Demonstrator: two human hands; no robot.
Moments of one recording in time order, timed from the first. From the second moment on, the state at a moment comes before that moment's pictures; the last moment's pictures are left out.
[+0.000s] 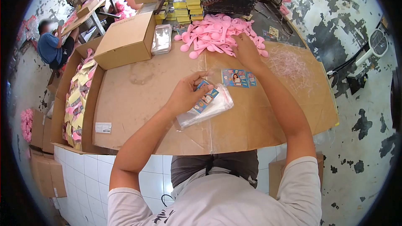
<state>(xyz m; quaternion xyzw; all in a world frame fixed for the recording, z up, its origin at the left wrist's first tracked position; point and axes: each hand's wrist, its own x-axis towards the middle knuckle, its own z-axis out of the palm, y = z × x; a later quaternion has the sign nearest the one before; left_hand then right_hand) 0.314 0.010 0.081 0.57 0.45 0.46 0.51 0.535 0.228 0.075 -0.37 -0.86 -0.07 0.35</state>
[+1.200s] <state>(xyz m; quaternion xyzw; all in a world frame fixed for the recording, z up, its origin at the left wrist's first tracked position) 0.323 0.003 0.092 0.56 0.49 0.44 0.51 0.561 0.096 0.105 -0.30 -0.74 0.43 0.42</state>
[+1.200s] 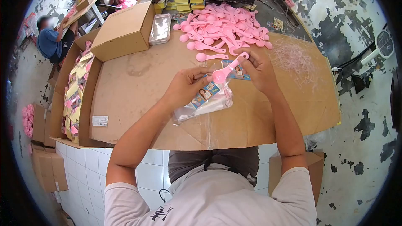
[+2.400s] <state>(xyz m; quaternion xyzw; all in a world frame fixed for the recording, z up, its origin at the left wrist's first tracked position) 0.316 -0.005 0.104 0.59 0.32 0.57 0.47 0.532 0.040 0.221 -0.13 -0.93 0.01 0.33</state>
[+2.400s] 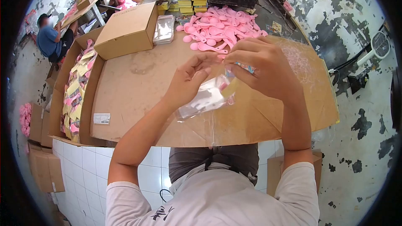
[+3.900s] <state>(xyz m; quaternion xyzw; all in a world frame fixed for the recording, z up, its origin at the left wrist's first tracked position) 0.327 -0.005 0.098 0.58 0.40 0.52 0.49 0.766 0.200 0.096 -0.57 -0.73 -0.16 0.34</state>
